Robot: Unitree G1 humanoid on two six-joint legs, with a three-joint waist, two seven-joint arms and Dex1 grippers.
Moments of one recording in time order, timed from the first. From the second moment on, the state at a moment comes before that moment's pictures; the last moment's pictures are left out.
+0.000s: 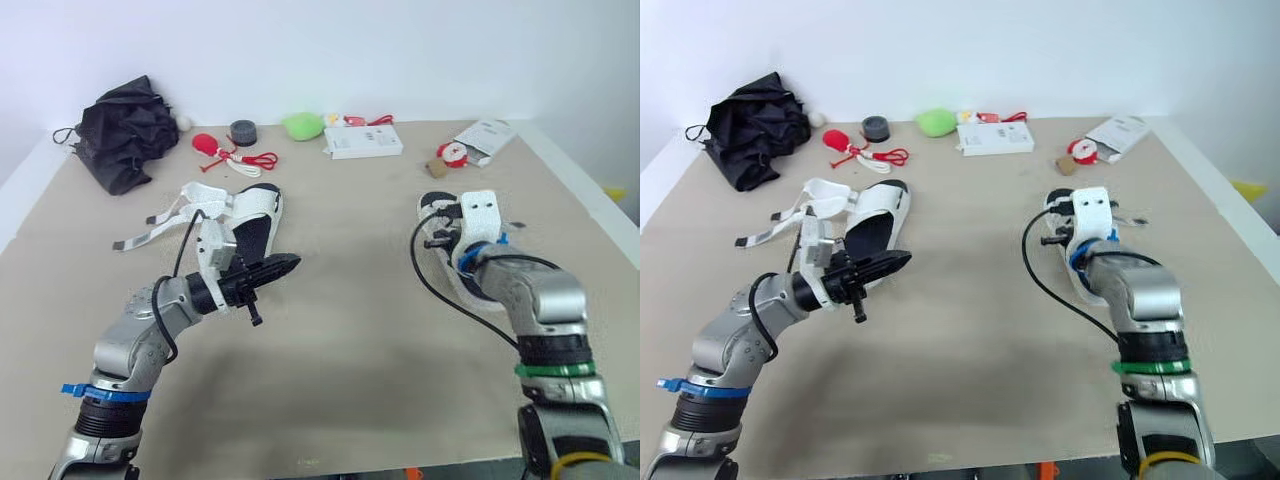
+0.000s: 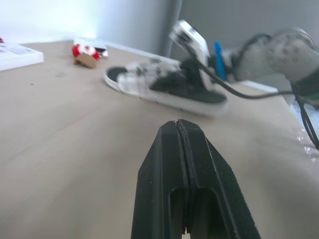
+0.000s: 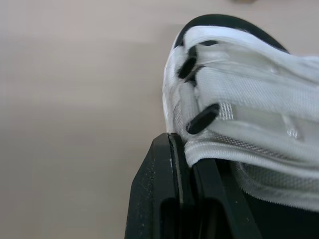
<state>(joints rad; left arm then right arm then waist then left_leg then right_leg) -0.32 0.41 -0.01 -0.21 -0.61 0.44 -0.89 -0.67 -0.50 -0.08 0.14 0.31 0.89 0.04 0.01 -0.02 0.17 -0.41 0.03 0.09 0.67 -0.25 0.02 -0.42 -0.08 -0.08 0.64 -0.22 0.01</state>
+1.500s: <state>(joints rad) -0.55 0.40 0.00 0.05 -0.39 0.66 -0.47 -0.33 -0.65 0.00 -0.60 0.64 0.87 0.63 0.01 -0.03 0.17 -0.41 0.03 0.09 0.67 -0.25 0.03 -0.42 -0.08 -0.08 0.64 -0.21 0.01</state>
